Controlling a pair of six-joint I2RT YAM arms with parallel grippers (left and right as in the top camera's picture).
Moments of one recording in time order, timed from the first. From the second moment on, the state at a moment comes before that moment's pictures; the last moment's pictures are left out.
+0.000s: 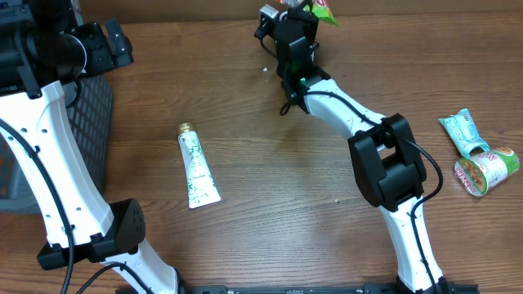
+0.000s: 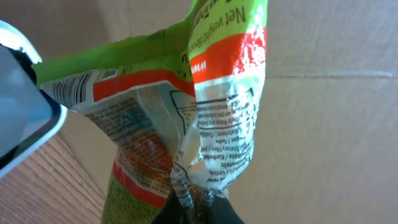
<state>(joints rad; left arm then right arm) 0.21 1.92 2.67 -1.69 0.06 -0.17 0.49 2.40 1.88 0.40 0.76 -1.41</state>
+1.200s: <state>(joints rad) 0.21 1.92 2.67 -1.69 0.06 -0.17 0.47 2.45 1.88 0.53 0.78 -1.40</state>
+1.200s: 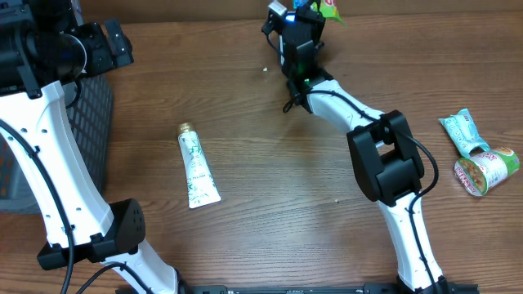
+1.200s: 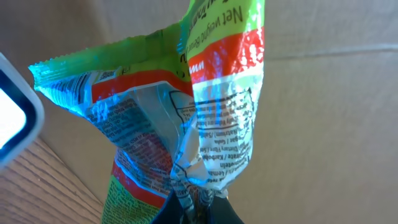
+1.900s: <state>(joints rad) 0.21 1.92 2.67 -1.69 0.06 -0.17 0.61 2.43 1.88 0.38 0.95 -1.36</state>
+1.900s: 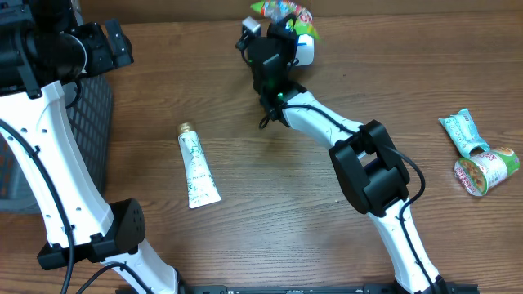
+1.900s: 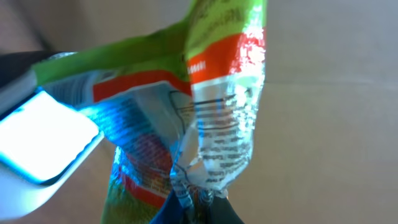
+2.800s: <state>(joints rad) 0.21 1.92 2.67 -1.69 0.06 -0.17 0.31 1.79 1.88 -0.95 -0.02 0.07</state>
